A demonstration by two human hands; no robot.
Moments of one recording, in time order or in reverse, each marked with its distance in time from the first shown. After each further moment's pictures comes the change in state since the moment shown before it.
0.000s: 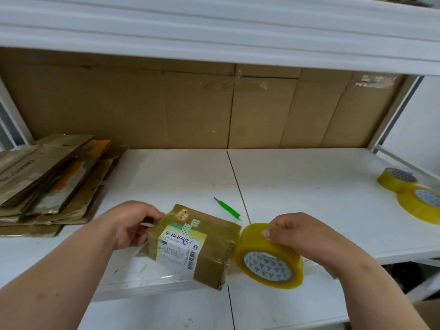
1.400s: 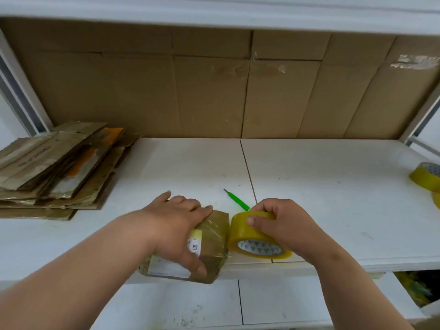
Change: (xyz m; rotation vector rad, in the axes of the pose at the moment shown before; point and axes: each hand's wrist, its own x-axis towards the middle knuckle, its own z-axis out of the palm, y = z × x) left_hand -0.064 0.016 0.059 1.682 -0.066 0.509; right_hand 0.050 0.007 0.029 0.058 0.069 -0.207
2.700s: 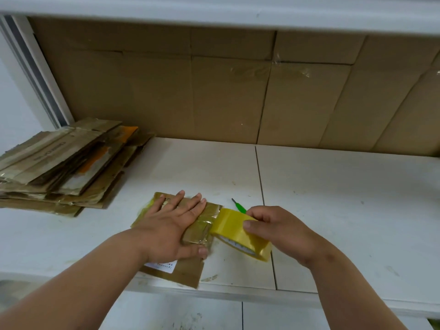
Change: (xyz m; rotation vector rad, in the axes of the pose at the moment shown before) left_hand 0.042 -0.029 0.049 -0.150 0.187 -0.113; right_hand 0.048 0.000 -0.004 0.102 -0.335 -0.117
